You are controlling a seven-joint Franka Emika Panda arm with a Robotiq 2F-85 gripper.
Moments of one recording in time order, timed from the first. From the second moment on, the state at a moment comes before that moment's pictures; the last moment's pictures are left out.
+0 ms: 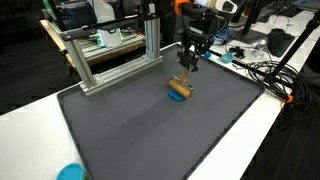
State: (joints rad) arm 0.07 0.43 0.07 -1.75 -0.33 2.17 -1.09
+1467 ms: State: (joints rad) arm 0.11 0.49 0.07 -1.71 -0.43 2.12 -1.01
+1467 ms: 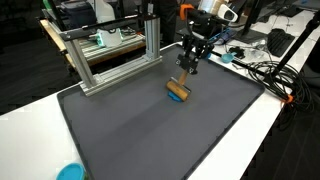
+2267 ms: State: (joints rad) arm 0.13 0.53 0.07 -1.66 -0.47 2.06 -1.00
